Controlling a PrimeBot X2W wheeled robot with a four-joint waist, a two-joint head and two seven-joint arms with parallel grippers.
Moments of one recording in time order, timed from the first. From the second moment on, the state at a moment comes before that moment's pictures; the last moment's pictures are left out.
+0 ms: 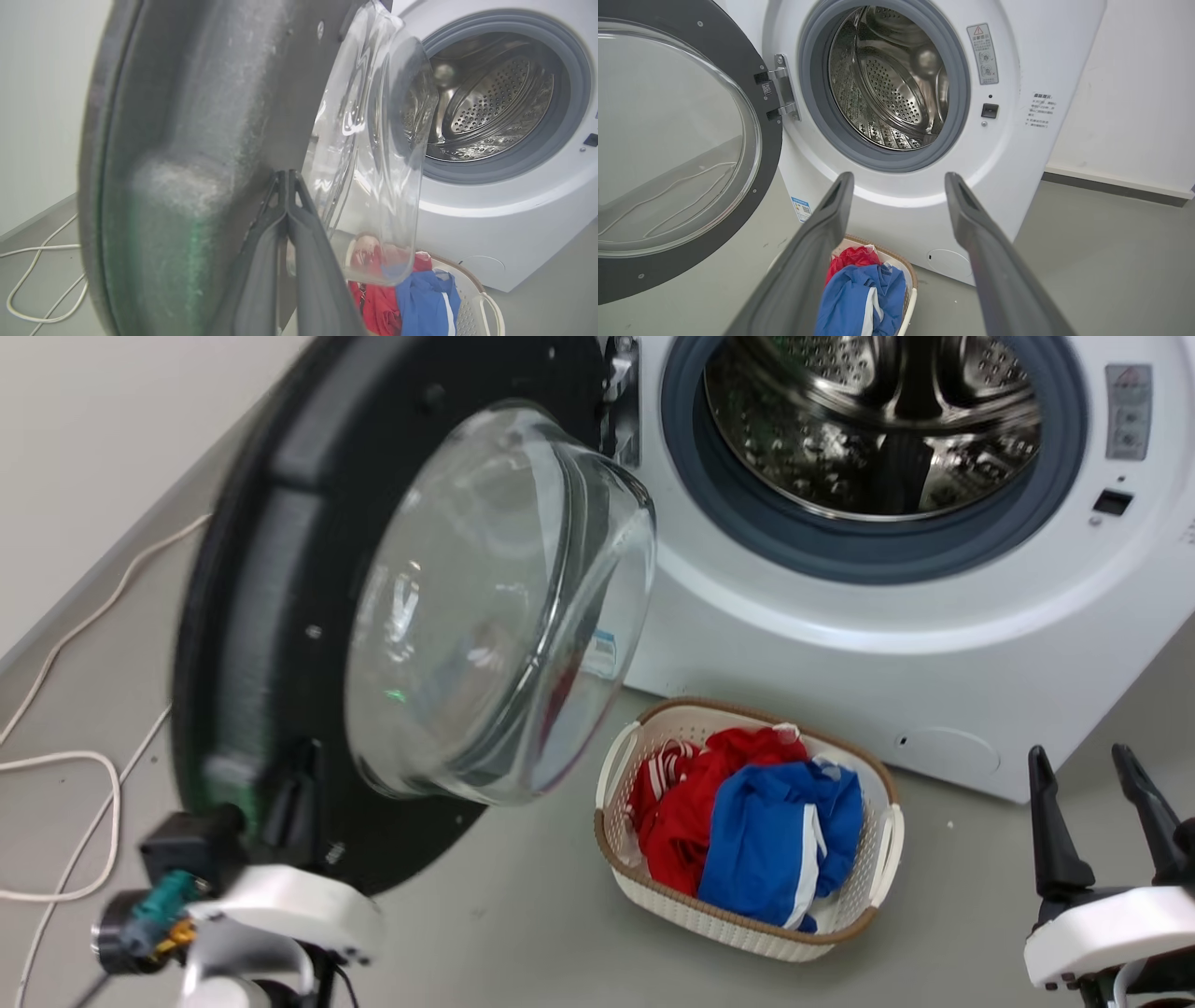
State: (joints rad) left arm -0.04 0.32 -0.23 -0.08 -0.45 0.26 -0.06; right arm 0.05 -0.07 -0.17 -0.11 0.08 0.13 0.01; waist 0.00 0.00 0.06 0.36
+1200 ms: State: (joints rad) left arm -0.14 0.38 -0.06 0.22 -0.52 0.21 -0.25; right arm 0.00 -0.07 -0.14 -0.07 0.08 0.13 0.00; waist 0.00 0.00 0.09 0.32
